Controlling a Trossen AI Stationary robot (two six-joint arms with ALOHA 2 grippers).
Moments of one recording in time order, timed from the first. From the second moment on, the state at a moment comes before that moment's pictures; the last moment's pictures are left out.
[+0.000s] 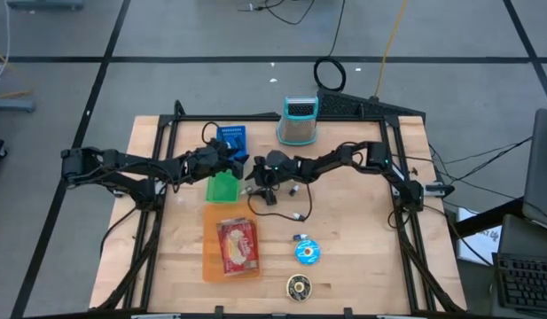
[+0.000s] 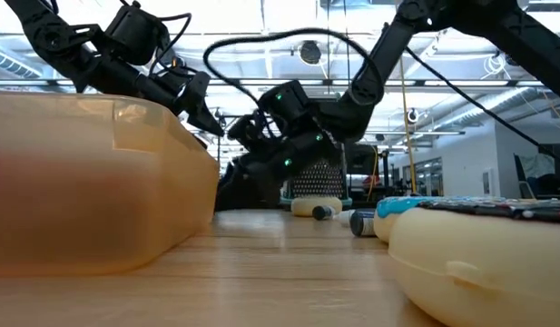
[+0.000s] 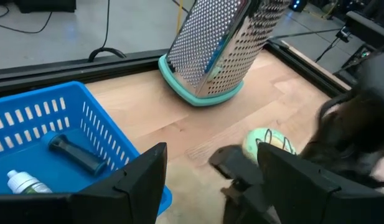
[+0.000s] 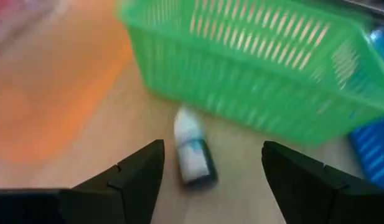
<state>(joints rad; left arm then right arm) 0.24 1.28 0.44 0.45 -0.36 -0.54 -0.21 2.28 1.26 0.53 -0.37 -0.40</state>
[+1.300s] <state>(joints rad) 0.24 1.28 0.44 0.48 -0.36 -0.54 -0.21 2.06 1.26 0.12 -0.24 -0.29</state>
